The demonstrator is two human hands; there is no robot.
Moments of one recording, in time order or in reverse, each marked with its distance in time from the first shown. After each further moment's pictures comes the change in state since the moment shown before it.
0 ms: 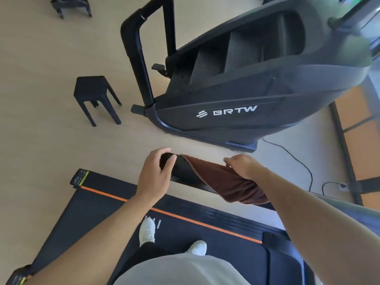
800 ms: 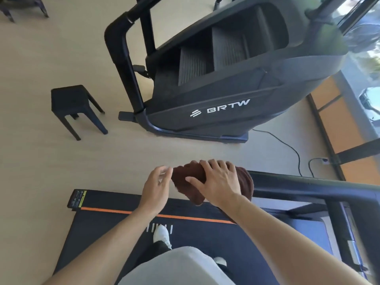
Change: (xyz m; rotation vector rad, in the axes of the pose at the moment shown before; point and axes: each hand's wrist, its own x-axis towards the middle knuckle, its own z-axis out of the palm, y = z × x) left_hand 0.051 -0.083 -0.070 -0.168 -0.274 -0.199; right_hand -0.050 -0.165 0.087 -0.242 0.443 -0.146
